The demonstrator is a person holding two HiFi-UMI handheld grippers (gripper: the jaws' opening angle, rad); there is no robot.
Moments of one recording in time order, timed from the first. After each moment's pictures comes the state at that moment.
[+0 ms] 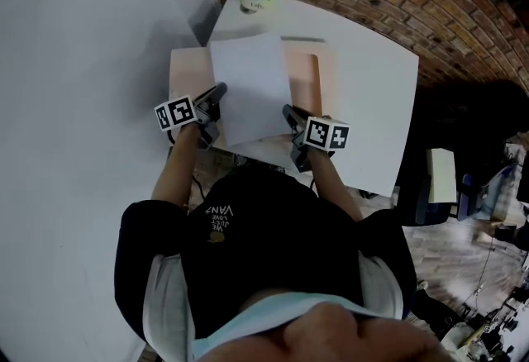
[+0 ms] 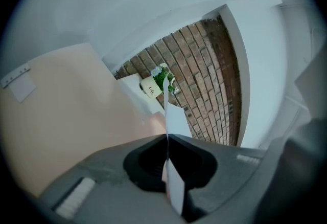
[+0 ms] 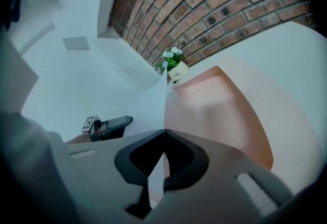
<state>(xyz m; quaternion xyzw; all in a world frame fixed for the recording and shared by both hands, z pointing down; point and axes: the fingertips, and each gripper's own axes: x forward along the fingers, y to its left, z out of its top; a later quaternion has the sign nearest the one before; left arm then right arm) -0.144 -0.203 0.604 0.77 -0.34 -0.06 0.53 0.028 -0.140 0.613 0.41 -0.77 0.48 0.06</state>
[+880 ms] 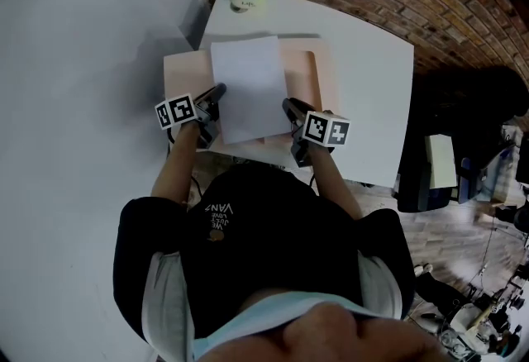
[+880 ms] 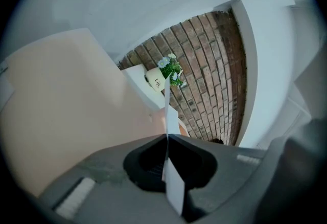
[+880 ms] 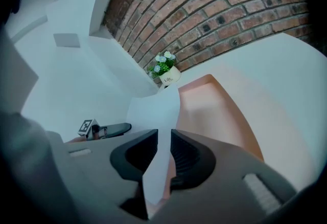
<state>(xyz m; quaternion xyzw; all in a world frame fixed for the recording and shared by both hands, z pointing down) -0.139 -0.218 0.633 0.77 -0.32 -0.03 0.56 0.038 -0.156 0.613 0.47 -0.74 0.47 0.07</state>
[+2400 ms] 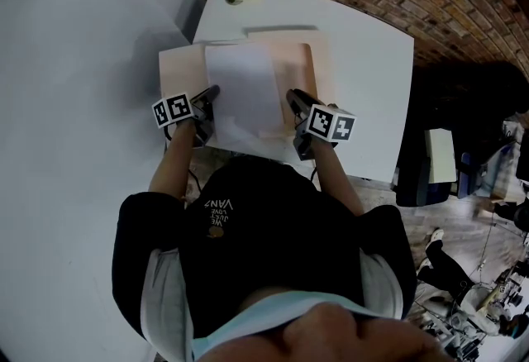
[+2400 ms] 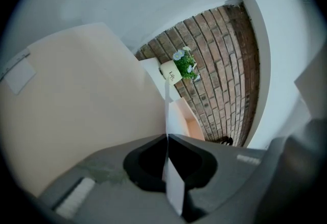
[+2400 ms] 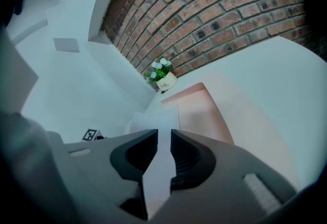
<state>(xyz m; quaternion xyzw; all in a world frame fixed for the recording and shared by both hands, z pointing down) -0.147 -0.201 0.672 0.73 -0.35 0.01 0.59 0.063 -0.160 0.607 0.48 -0.74 0.47 0.06</state>
